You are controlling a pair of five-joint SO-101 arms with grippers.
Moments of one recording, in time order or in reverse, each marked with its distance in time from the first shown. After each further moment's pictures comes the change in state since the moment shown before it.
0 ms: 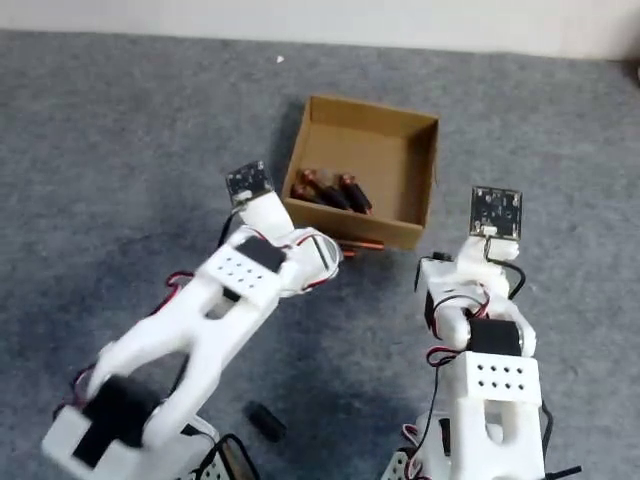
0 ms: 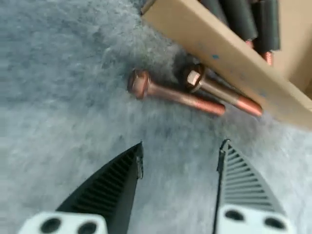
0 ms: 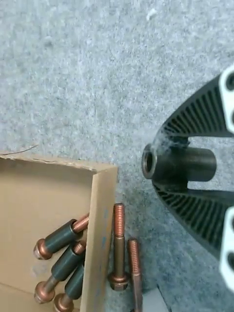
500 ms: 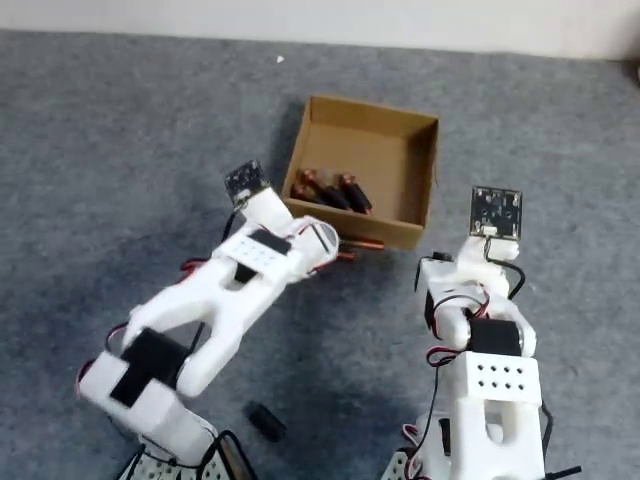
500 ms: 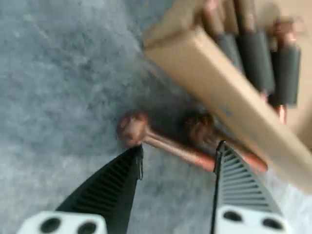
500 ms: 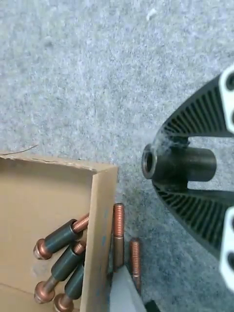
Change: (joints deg) left arm -3.0 16.0 -4.4 -13.8 4.0; right arm 0.0 0.0 0.0 0.0 0.0
